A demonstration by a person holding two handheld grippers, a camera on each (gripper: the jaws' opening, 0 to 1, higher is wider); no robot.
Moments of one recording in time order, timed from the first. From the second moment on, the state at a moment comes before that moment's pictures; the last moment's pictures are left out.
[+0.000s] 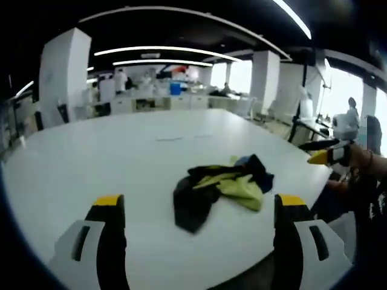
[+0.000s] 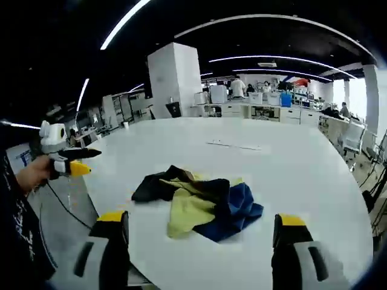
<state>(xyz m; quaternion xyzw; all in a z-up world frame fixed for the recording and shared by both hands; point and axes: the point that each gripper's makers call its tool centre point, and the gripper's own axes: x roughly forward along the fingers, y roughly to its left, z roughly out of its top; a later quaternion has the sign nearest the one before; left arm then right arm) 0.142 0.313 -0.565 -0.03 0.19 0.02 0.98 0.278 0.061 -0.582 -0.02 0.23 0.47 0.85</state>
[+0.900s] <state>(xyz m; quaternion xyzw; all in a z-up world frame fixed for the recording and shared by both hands) 0.141 0.314 -0.566 -0.05 0.19 0.02 0.98 0.276 0.058 -0.587 -0.07 0.23 0.46 0.85</state>
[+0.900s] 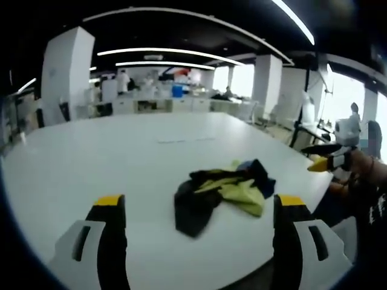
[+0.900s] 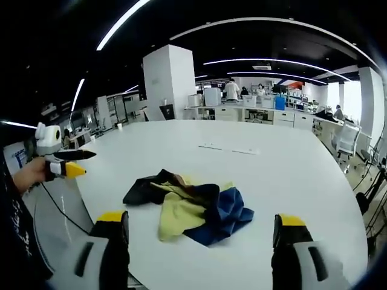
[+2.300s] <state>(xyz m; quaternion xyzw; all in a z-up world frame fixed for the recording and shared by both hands) 0.158 0.322 -0.573 -0.04 0.18 0.02 0.98 0.280 0.074 -0.597 -0.07 0.23 0.48 0.85</state>
